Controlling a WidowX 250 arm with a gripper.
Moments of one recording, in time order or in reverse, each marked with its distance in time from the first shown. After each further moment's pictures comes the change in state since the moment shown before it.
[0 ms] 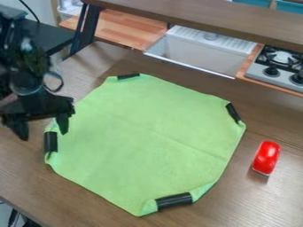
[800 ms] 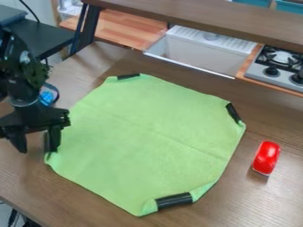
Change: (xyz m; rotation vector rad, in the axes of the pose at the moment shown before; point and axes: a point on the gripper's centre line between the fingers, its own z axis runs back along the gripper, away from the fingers) arm -0.010 0.013 -0.018 0.034 0.059 0.026
